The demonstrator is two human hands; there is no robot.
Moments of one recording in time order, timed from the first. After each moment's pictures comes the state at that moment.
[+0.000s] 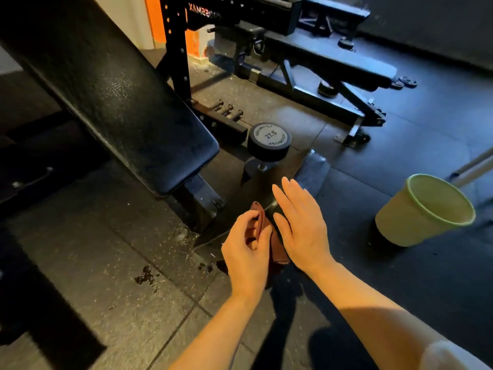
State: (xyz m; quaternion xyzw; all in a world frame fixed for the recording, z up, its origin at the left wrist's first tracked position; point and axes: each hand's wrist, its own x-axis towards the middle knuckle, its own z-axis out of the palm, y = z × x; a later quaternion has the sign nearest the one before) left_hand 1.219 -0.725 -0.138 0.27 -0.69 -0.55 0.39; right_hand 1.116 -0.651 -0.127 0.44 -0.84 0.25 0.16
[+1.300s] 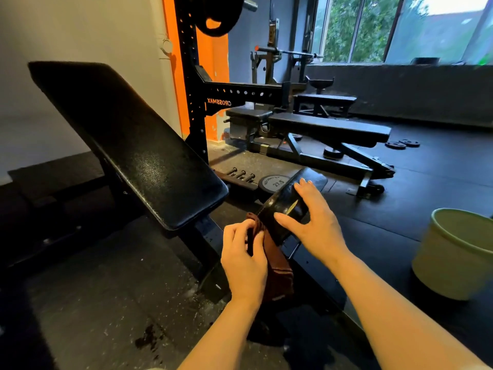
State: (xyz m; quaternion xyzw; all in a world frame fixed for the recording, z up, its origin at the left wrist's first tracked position) left_hand 1.198 -0.732 -0.194 0.21 -0.71 -0.39 0.55; right_hand 1.088 -0.637 -0.145 0.39 -0.79 0.47 0.08
